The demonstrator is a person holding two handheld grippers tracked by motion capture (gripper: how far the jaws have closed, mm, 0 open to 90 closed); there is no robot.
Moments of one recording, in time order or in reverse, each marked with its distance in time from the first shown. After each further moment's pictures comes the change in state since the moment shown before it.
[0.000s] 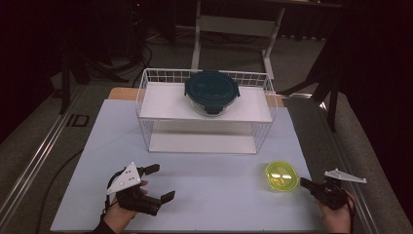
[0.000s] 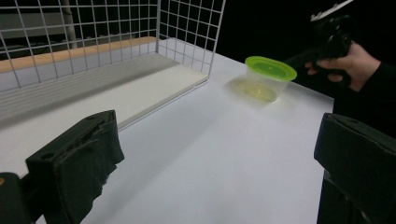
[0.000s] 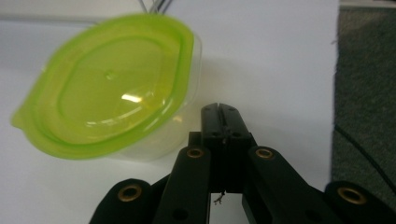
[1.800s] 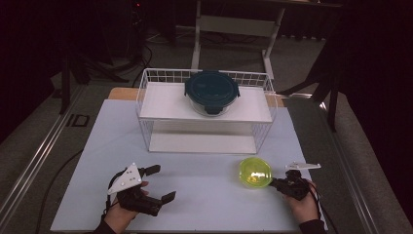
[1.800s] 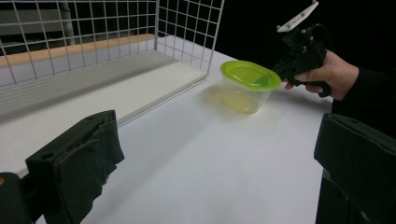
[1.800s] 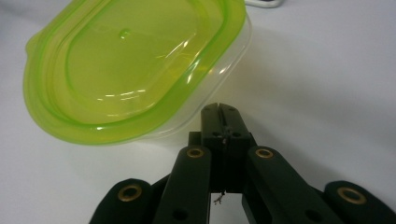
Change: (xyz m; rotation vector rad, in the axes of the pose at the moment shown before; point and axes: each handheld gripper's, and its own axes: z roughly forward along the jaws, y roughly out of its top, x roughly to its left) left arm 0.000 -0.002 0.002 0.009 -0.006 -0.007; right arm 0.062 0.018 0.066 0.138 0.207 -0.120
